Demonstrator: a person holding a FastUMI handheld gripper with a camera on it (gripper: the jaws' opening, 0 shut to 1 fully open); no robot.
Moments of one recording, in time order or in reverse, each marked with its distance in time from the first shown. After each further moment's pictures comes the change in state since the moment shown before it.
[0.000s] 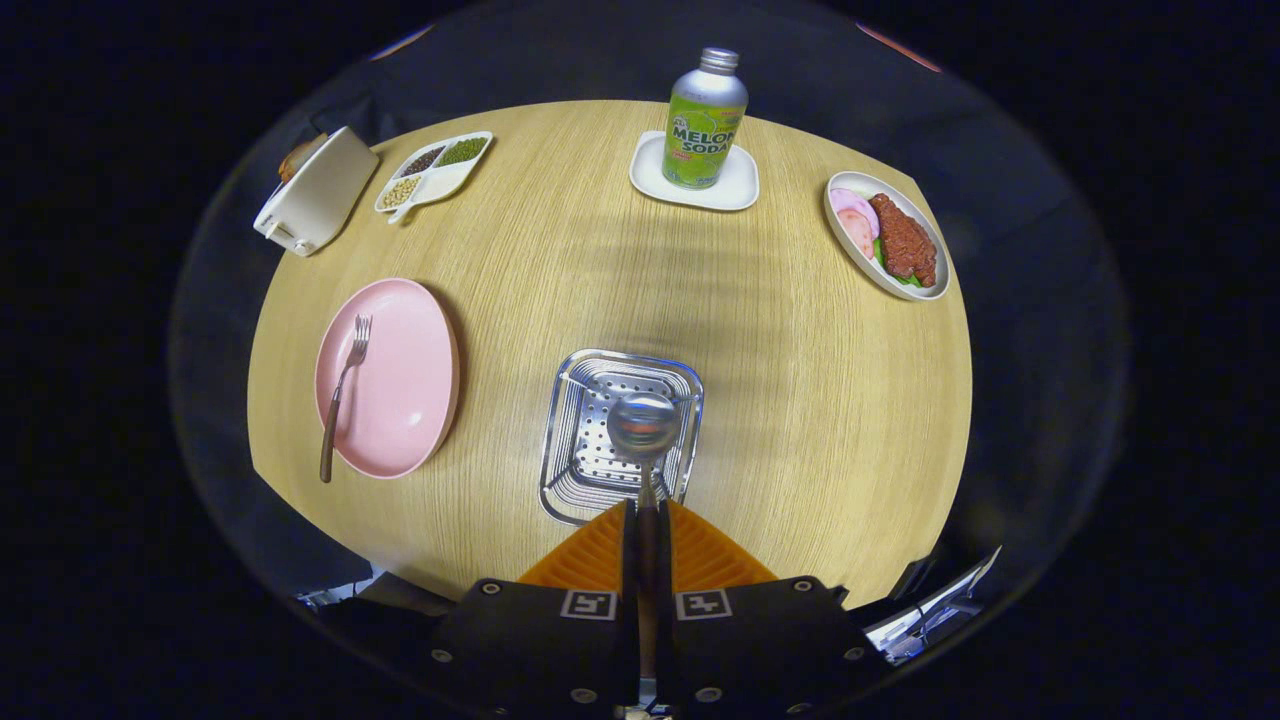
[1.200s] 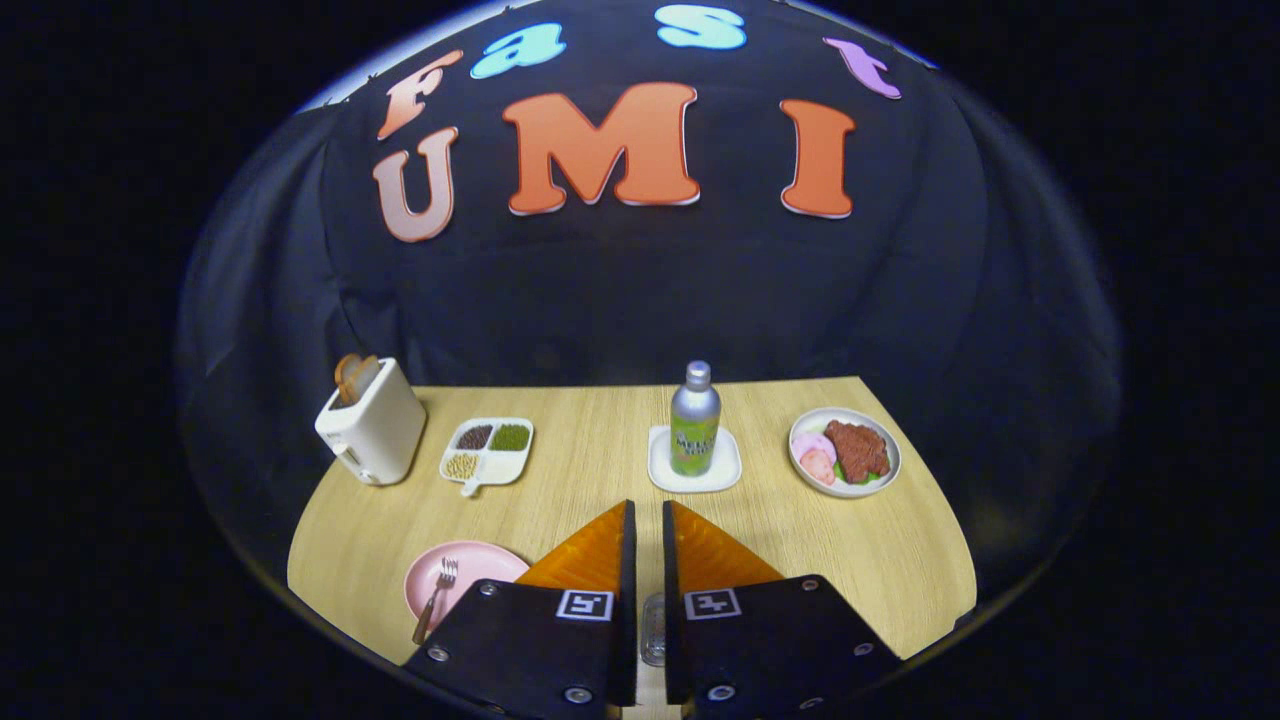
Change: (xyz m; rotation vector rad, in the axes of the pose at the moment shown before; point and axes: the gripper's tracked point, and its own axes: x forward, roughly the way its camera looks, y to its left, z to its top) arm -0.163 0.021 0.145 0.190 -0.957 -0.004
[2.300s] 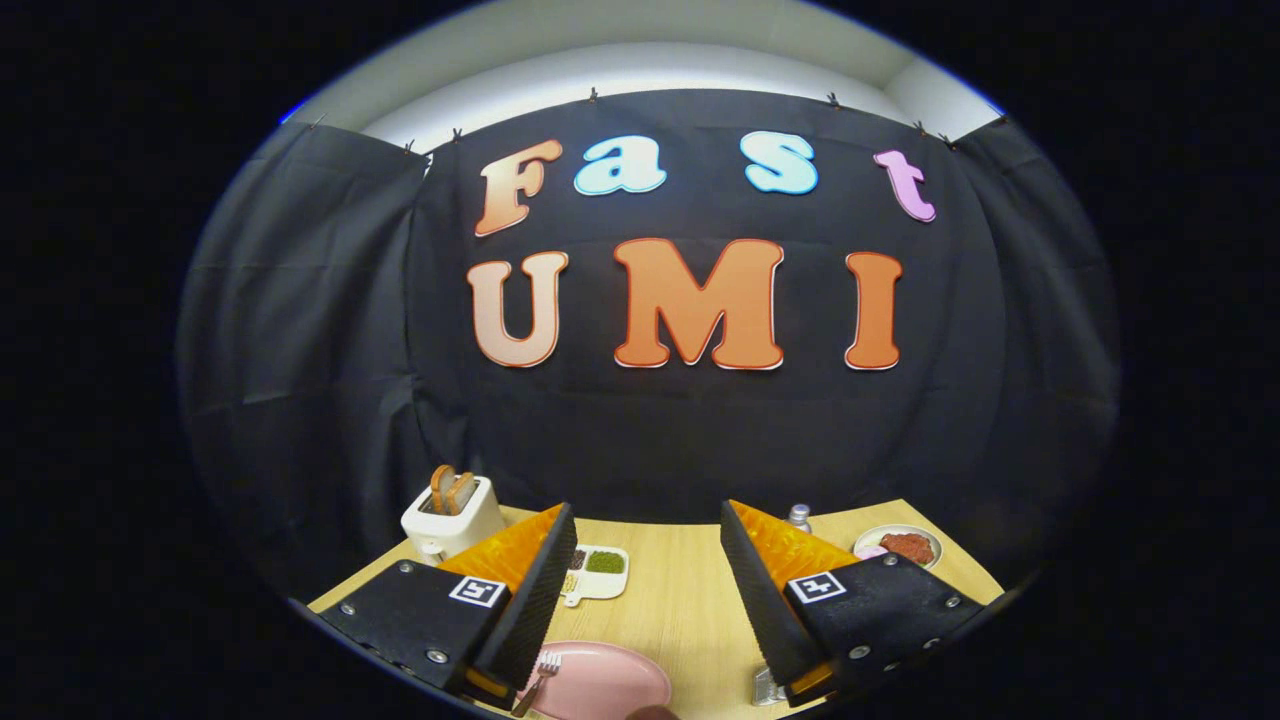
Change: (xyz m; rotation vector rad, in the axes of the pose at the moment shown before) arm -0.056 0.159 0.044 -0.072 -0.327 0.097
